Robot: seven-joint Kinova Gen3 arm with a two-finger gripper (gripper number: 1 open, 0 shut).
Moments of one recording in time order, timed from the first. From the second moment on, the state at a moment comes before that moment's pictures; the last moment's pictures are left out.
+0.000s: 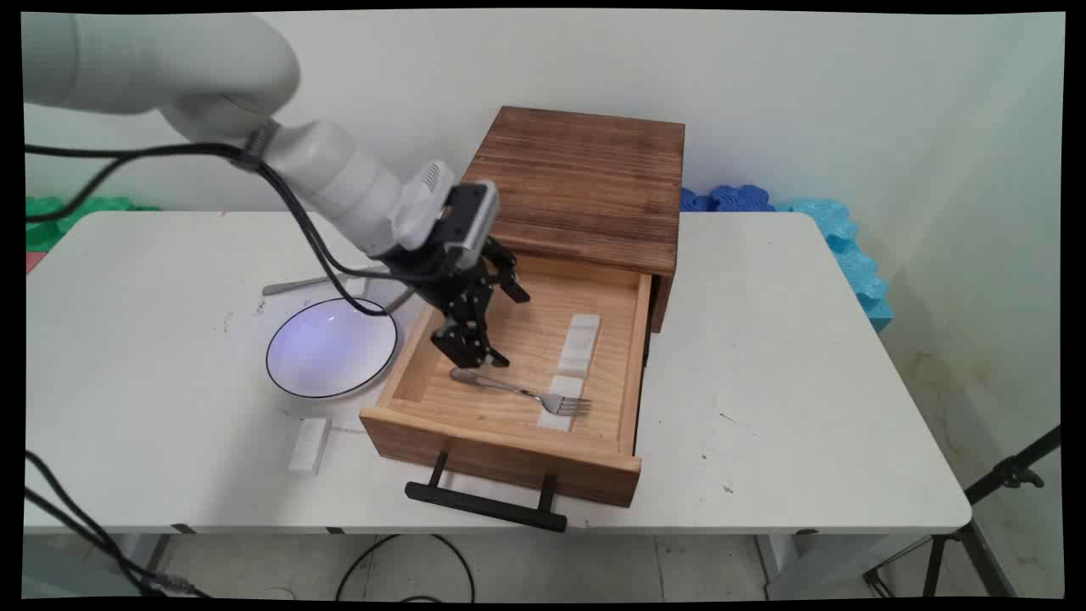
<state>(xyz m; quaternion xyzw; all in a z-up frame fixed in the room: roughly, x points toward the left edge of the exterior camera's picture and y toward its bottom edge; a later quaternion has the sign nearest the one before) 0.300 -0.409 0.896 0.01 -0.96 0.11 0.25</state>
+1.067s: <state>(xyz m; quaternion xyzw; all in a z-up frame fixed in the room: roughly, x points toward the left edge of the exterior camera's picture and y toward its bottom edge) 0.407 -0.362 0.980 0.08 -0.96 0.11 0.26</state>
